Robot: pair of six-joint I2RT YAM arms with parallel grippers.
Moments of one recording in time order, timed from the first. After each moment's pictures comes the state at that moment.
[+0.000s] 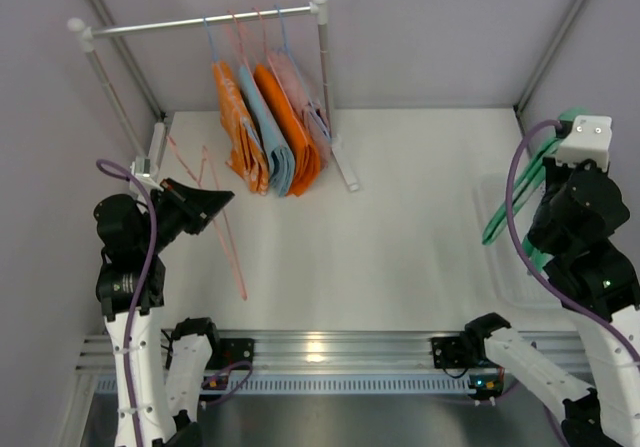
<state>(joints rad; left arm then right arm) 0.19 0.65 0.98 -0.55 0.70 -0.95 0.38 0.75 1.32 -0.55 0.98 -0.45</state>
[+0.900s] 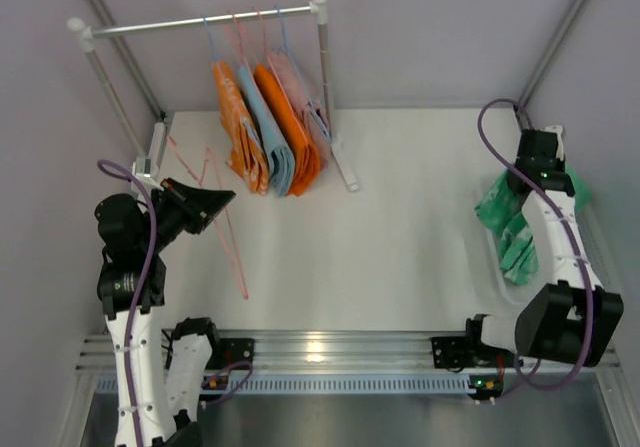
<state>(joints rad) 0.19 0.65 0.97 -0.52 0.71 -0.99 -0.17 1.24 1.12 -0.64 0.74 -0.26</state>
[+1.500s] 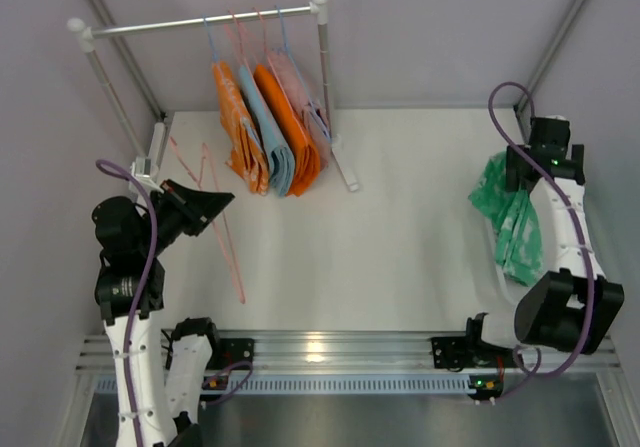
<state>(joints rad) 0.19 0.64 0.99 -0.55 0.71 -0.92 -0.22 1.37 1.23 -0.67 0.47 -0.18</state>
